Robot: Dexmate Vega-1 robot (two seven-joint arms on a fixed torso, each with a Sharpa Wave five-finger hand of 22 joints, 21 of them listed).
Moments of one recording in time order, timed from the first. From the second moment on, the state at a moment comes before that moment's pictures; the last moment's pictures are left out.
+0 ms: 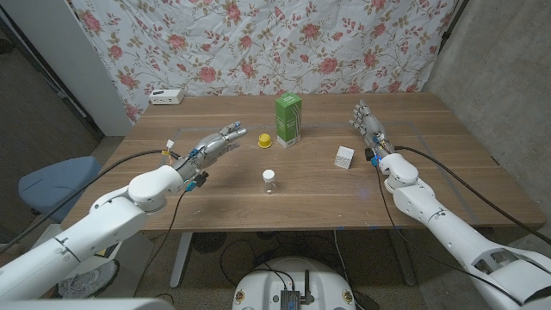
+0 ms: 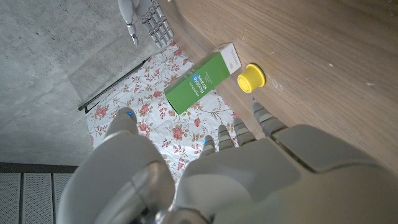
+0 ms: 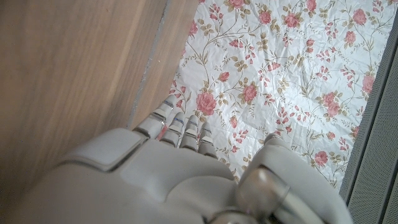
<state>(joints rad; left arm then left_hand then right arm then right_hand) 1.23 0.98 0.23 -1.97 -0.54 -0.05 0.04 0.48 -0.15 0.26 -0.09 0.28 -0.13 -0.16 0.18 0.17 -0.05 -0.07 0.20 0.18 -0.02 -0.03 0.18 0.17 0.06 0.10 0.18 0.17 -0.79 -0.47 -0.41 -1.21 0.54 0.36 -0.05 0.22 0.08 0.14 0.10 0.26 0.08 -0.01 0.18 0.18 0.11 0.02 0.19 0.19 0.09 -0.02 0.20 0.20 0.27 -0.04 0.18 0.16</state>
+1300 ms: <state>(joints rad) 1.26 0.93 0.28 -1.91 -0.28 -0.21 0.09 0.74 -0.15 0.23 -0.15 0.38 -0.10 -0.21 0.19 0.17 0.13 -0.11 0.22 0.18 0.12 -0.04 0.19 0.16 0.05 0.08 0.19 0.17 -0.84 -0.46 -0.39 -1.28 0.49 0.34 -0.19 0.21 0.09 0.14 0.10 0.26 0.09 0.00 0.18 0.18 0.11 0.02 0.19 0.19 0.10 -0.03 0.20 0.20 0.26 -0.04 0.18 0.16</state>
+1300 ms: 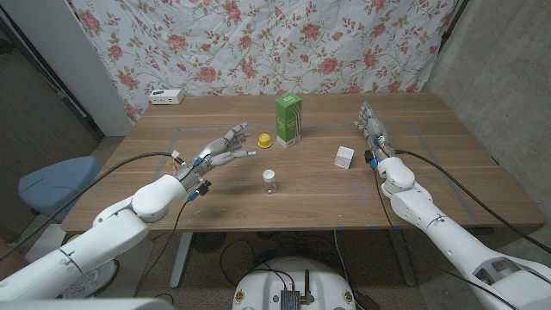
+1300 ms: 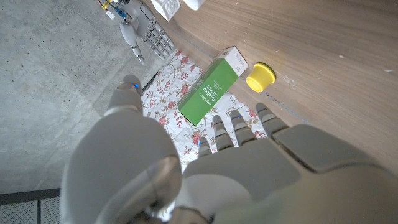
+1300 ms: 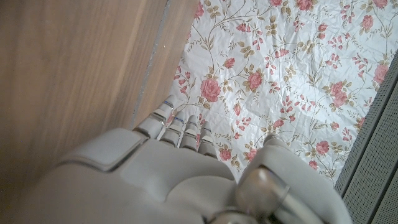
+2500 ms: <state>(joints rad) 1.34 0.82 0.33 -1.86 -0.07 -0.30 0.24 0.75 -0.14 0.15 -0.12 0.37 -0.04 -0.21 0.19 0.17 0.25 -0.12 0.22 0.18 0.25 -0.04 0.19 0.16 0.01 -0.01 0.18 0.17 -0.87 -0.47 -0.39 -1.33 0.46 0.32 -0.24 0.21 0.09 0.14 0.09 0.27 0.10 -0.01 0.18 0.18 0.11 0.02 0.19 0.19 0.10 -0.03 0.20 0.20 0.26 -0.04 0.18 0.16</state>
